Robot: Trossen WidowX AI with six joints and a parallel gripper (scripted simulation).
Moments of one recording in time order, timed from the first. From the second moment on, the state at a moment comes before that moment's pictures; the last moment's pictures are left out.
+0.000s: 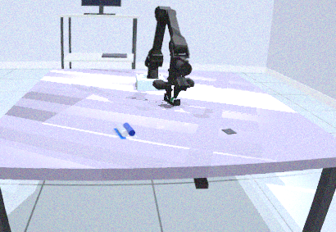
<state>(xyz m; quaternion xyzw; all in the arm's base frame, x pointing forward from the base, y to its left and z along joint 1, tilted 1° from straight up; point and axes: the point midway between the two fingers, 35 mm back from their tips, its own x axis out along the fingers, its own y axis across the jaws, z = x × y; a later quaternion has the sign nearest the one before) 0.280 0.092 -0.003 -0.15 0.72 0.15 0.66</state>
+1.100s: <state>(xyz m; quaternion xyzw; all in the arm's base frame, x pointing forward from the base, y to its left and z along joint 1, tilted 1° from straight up) 0.270 0.088 -0.003 -0.15 0.72 0.15 0.66</state>
